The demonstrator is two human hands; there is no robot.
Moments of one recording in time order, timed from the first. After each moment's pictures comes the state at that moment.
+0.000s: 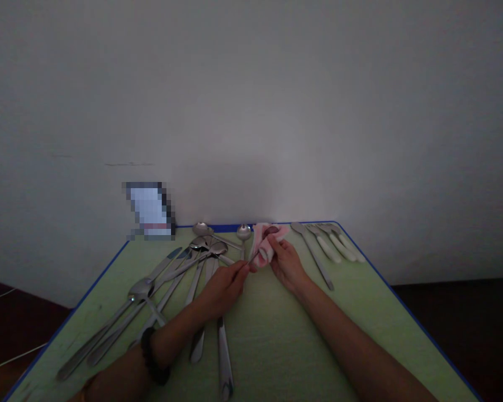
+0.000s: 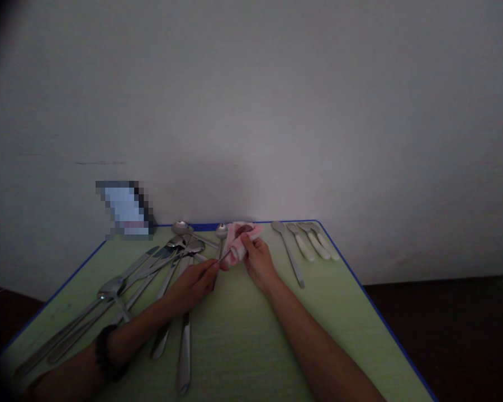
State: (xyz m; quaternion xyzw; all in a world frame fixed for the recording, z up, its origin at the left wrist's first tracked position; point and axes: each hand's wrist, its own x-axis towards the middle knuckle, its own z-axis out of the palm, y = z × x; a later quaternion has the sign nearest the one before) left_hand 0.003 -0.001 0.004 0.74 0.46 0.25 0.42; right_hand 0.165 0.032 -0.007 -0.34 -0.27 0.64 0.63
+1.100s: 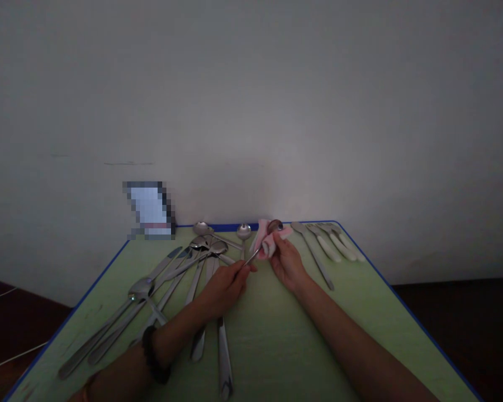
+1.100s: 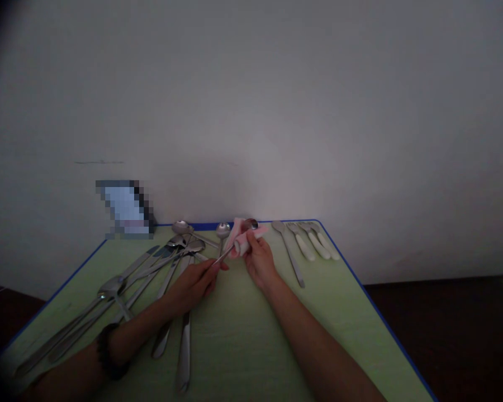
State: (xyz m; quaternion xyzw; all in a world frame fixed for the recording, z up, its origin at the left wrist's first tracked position) left_hand 0.004 -0.003 0.008 0.74 0.46 0.25 0.43; right_hand 0.167 0.037 -0.009 -0.32 -0.21 0.64 0.67
